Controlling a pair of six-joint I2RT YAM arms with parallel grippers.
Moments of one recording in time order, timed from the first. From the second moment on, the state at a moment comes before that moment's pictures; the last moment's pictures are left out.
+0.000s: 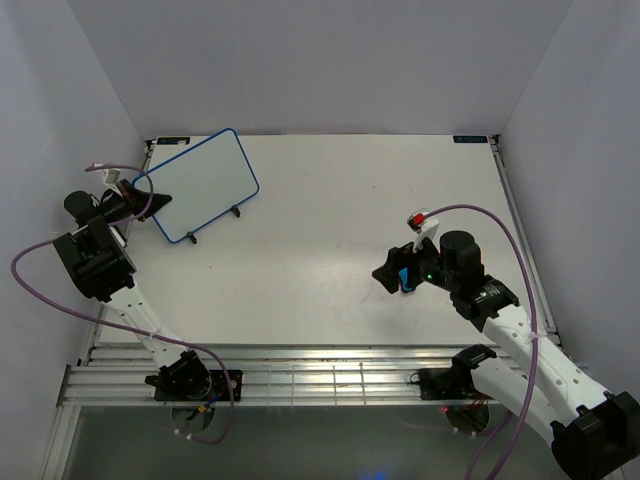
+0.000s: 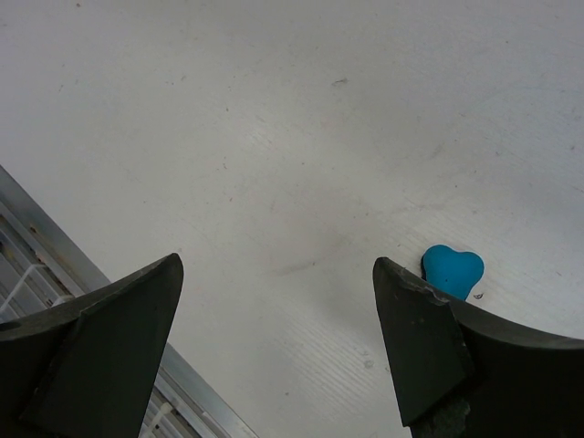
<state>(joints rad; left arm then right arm) 0.63 2.16 1.22 1.03 1.50 -0.44 0.48 0.79 0.57 -0.24 -0.32 0.15</state>
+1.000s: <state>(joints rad) 0.72 2.11 1.12 1.14 1.39 -0.43 0.49 0.77 0.56 -0.23 -0.34 0.15</state>
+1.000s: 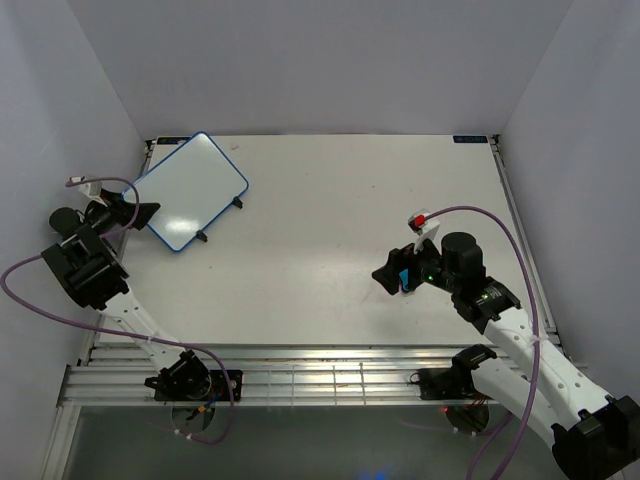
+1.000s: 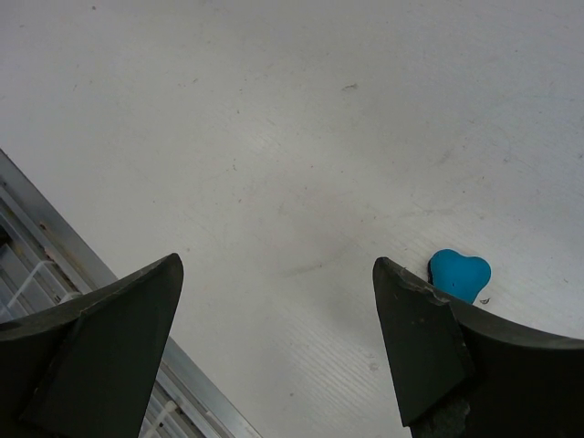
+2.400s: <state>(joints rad) 0.63 1.36 0.90 0.56 0.55 -0.47 0.49 0.83 0.56 -0.20 -0.27 0.12</state>
